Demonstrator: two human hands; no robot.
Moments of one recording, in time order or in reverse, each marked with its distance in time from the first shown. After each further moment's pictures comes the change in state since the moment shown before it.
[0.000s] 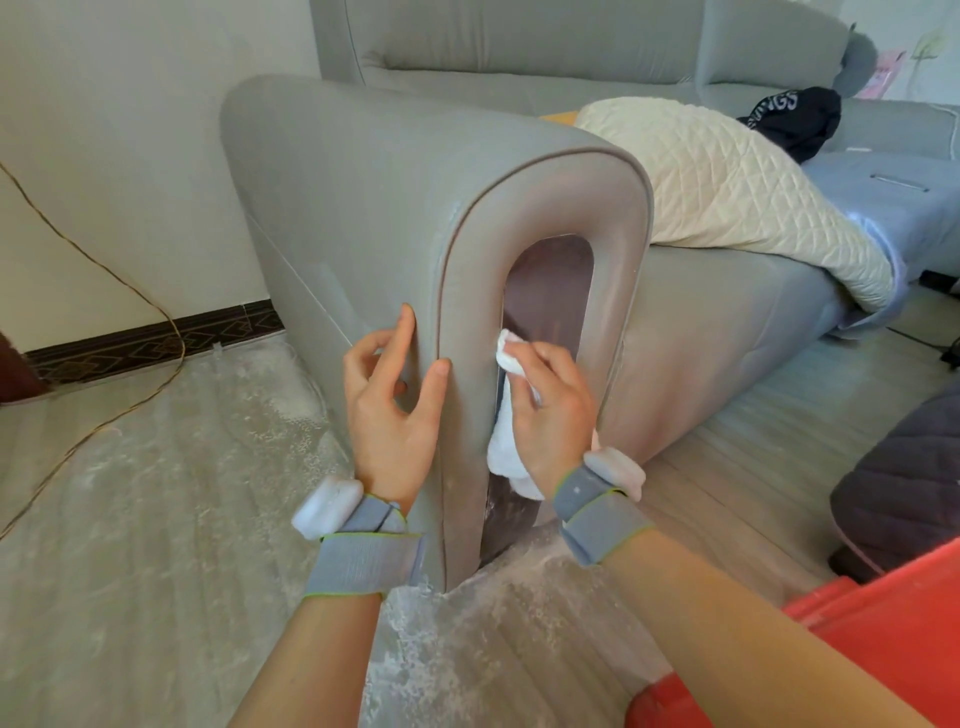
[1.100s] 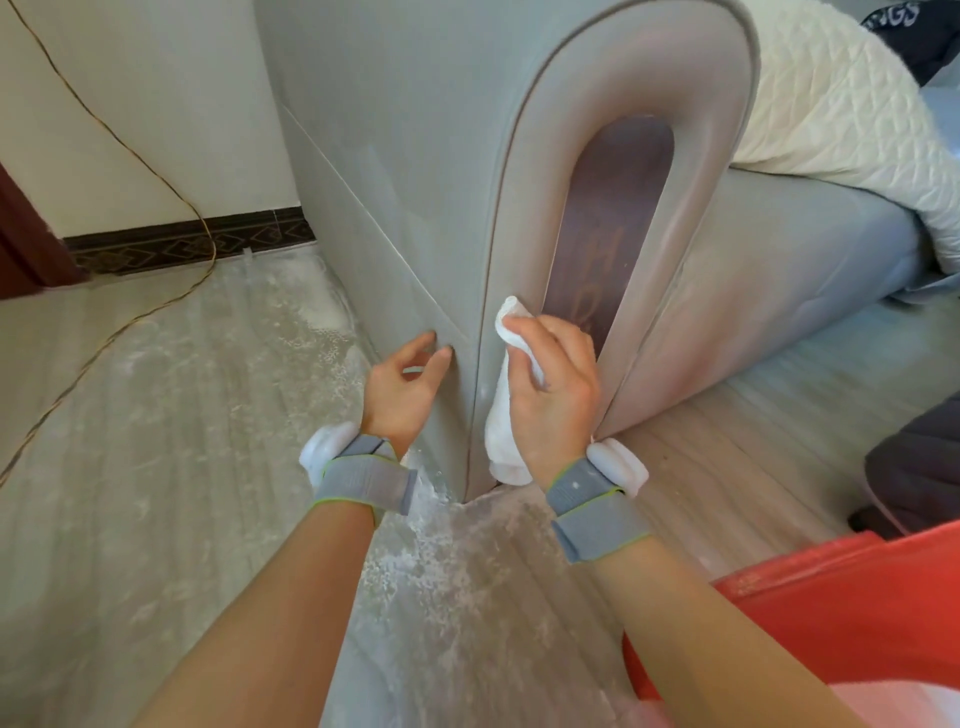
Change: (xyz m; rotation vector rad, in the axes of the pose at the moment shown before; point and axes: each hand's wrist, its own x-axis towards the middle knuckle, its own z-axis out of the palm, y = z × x) left_hand -0.041 -0.055 -0.030 0.022 -0.227 -0.705; right_hand -0.067 -0.022 0.017 0.145 0.069 0.018
